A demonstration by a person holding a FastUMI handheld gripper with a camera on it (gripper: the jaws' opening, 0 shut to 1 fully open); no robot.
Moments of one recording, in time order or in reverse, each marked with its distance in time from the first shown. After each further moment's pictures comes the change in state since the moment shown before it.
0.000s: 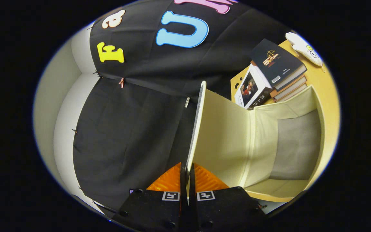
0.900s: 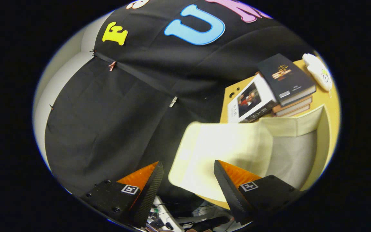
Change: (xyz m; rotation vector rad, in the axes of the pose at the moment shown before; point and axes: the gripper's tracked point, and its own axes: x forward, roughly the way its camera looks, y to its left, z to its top) arm 0.032 -0.036 0.012 -0.250 -0.086 -0.247
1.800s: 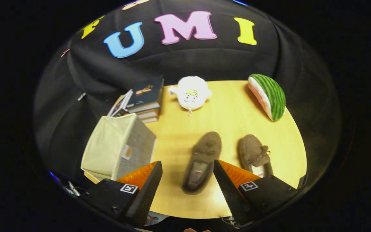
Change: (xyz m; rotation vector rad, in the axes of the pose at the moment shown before) arm -0.287 -0.328 0.016 -0.225 -0.030 -0.787
